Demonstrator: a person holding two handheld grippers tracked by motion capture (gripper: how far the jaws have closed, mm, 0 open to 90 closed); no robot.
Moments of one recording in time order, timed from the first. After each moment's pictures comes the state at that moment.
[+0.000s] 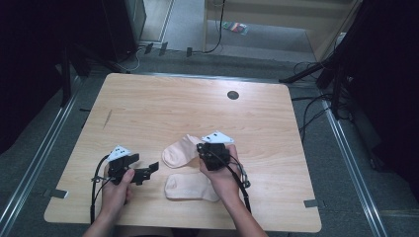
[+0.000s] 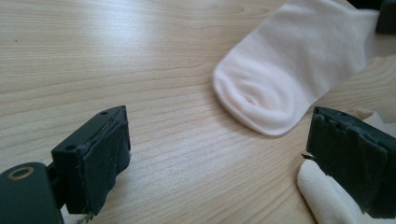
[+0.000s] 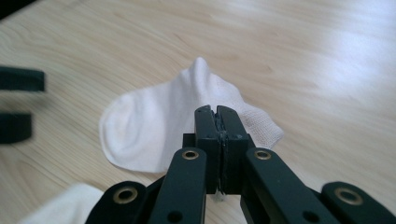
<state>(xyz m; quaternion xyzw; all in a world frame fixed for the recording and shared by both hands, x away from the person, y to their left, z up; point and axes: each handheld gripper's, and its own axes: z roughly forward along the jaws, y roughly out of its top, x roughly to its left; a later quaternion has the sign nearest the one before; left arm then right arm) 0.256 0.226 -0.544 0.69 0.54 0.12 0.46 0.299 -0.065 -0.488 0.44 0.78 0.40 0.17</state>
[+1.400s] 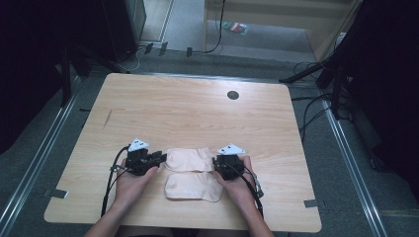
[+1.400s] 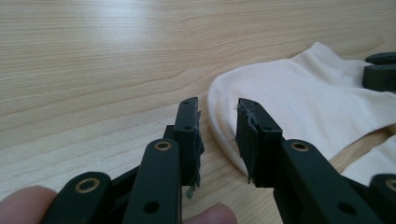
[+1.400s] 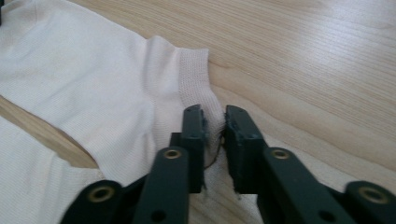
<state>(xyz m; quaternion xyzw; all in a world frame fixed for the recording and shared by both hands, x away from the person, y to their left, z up) 0.287 0.193 -0.549 0.72 0.54 0.12 0.42 0.299 -0.106 -0.542 0.45 0.80 0.34 0.18</state>
